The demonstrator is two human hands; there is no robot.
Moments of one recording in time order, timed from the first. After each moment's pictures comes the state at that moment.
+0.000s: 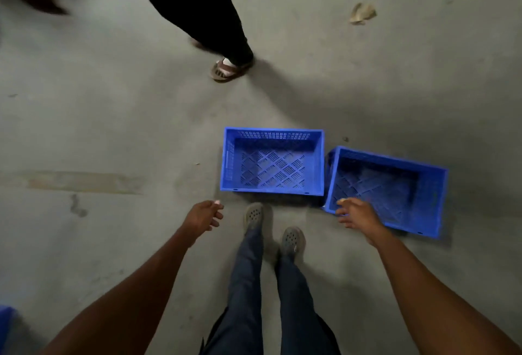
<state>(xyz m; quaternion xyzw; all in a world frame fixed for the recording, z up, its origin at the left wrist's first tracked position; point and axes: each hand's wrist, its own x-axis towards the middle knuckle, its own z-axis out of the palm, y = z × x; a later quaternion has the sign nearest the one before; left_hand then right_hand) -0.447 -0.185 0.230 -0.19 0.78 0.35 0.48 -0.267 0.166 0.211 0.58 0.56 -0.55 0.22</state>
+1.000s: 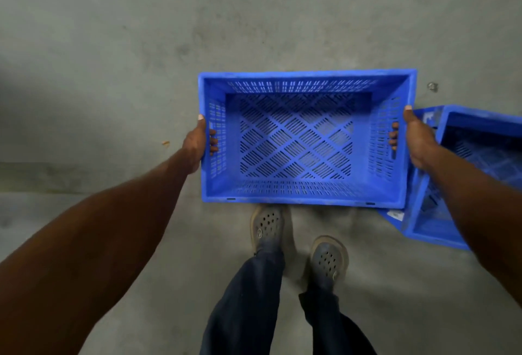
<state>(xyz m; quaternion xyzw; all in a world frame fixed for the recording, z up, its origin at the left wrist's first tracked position) -0.654 -0.155 -0.245 -0.28 0.74 0.42 0.44 -0.430 0.249 -0.241 0.64 0.52 -0.54 0.14</state>
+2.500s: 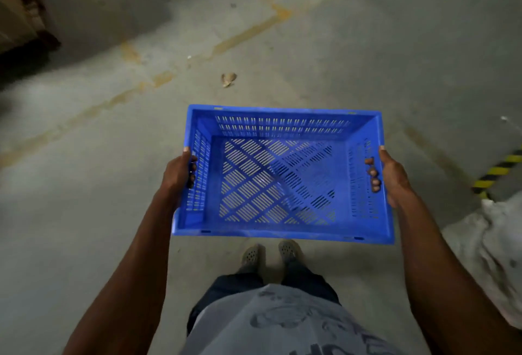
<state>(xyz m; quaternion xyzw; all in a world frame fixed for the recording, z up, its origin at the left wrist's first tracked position) -0.531 -0.025 0.478 0.11 0.77 0.46 0.43 -0.092 0.165 0.502 0.67 0.35 -0.61 -0.23</state>
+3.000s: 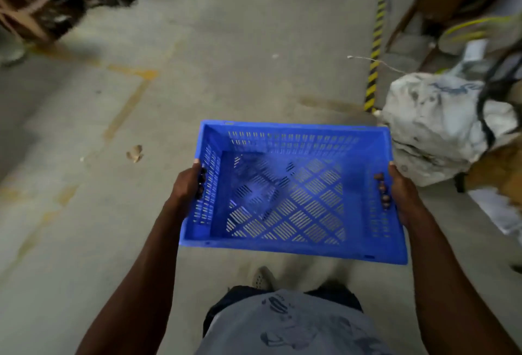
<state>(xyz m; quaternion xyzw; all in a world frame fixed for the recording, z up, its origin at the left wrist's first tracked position) -0.403 0.073 0.512 0.39 0.66 0.30 0.56 0.049 -0.070 0.527 0.75 0.13 -0.47 -0.45</state>
